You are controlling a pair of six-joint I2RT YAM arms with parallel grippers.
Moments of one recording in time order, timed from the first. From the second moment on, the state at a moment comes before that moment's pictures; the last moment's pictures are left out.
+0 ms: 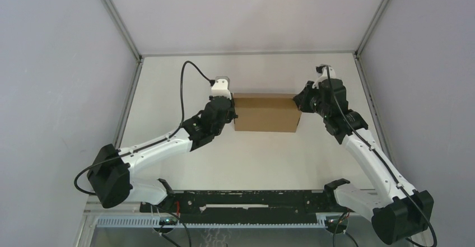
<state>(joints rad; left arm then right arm) -0.86 1.33 0.90 0.05 -0.55 -0.44 0.31 1.03 0.93 -0.38 -0.08 0.43</state>
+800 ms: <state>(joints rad) -0.86 1.33 0.89 0.06 -0.54 -0.44 0.32 1.07 0.95 -0.32 -0.04 0.45</state>
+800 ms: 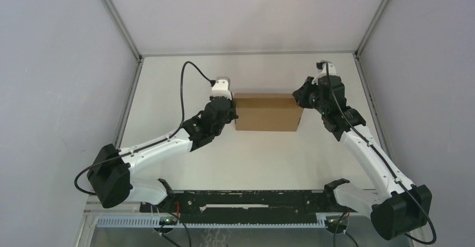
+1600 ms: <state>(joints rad) -0.86 1.34 0.89 0.05 -0.49 -0.45 0.34 1.07 0.80 -0.14 0.03 0.51</state>
